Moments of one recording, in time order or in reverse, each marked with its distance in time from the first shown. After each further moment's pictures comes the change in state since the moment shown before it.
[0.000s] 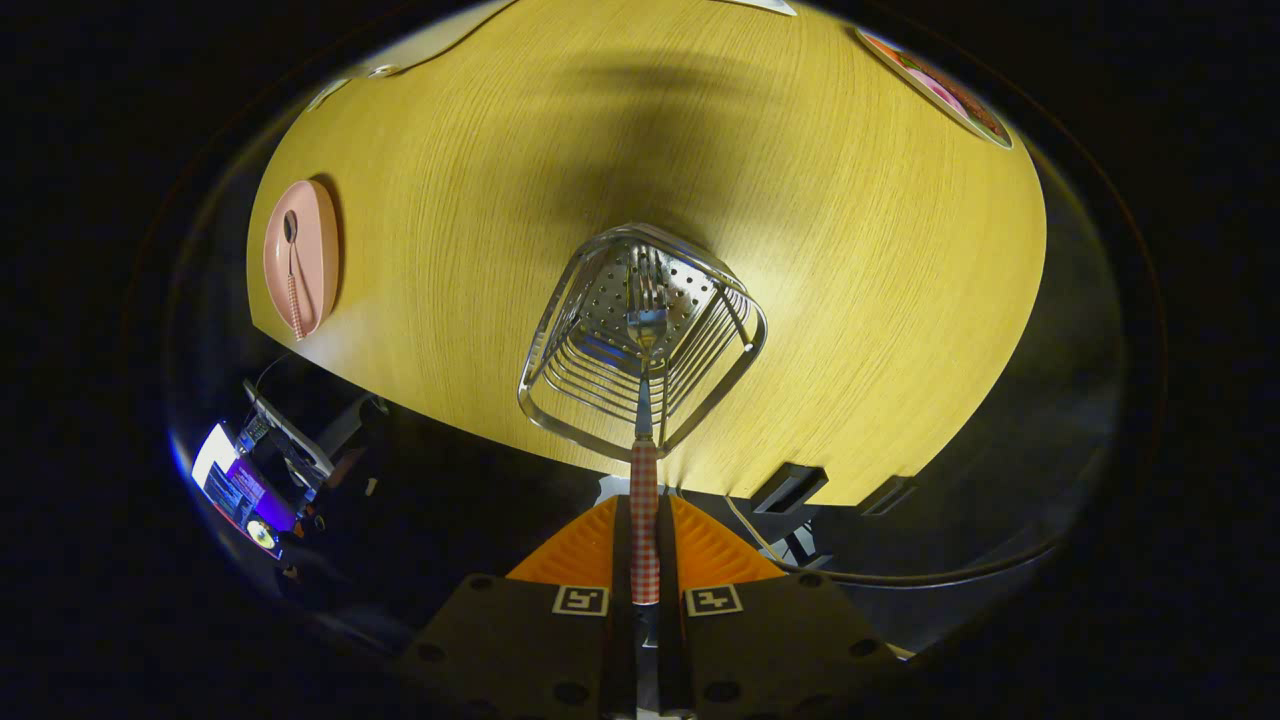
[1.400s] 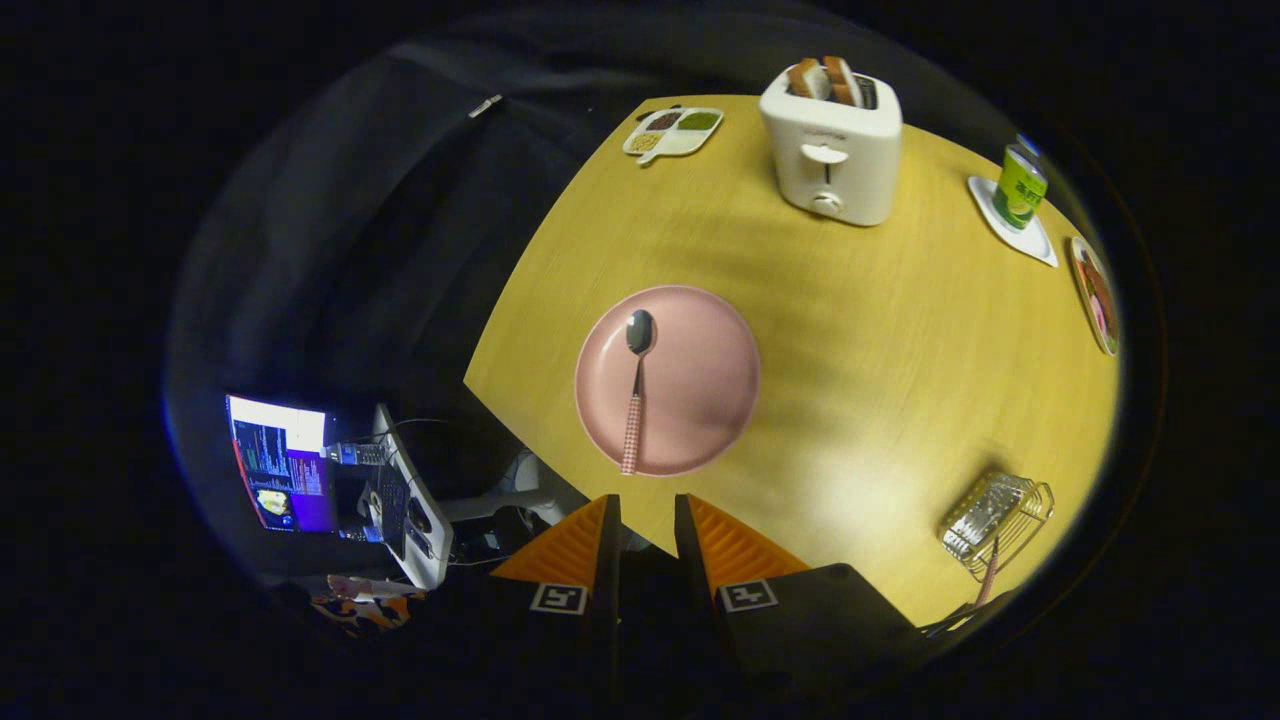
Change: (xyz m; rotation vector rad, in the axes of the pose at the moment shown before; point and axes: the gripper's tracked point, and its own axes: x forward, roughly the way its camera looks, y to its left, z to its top) arm -0.062 0.339 0.064 -0.322 -0.596 0.376
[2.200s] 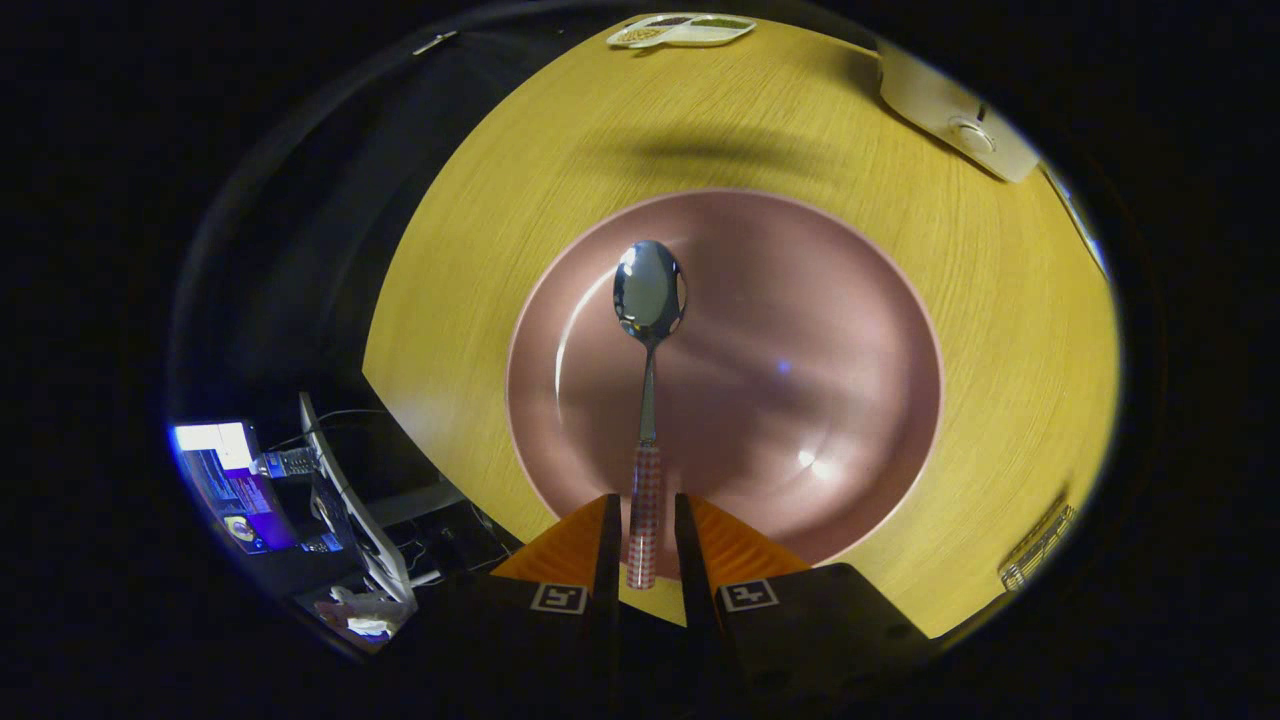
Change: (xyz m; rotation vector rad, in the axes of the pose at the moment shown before) arm 0.165 -0.010 -0.006 -0.003 0.191 -0.163
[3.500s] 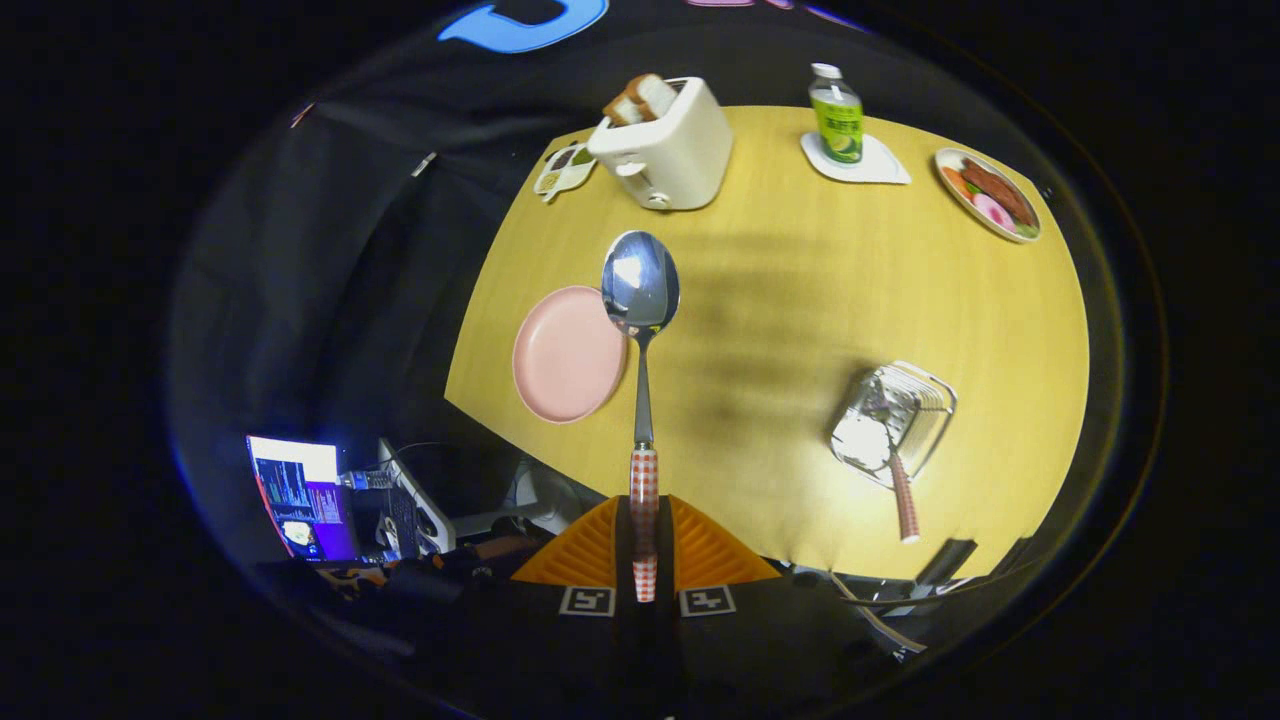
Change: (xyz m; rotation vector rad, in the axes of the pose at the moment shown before) arm -0.269 -0.172 -0.127 0.240 -0.272 0.122
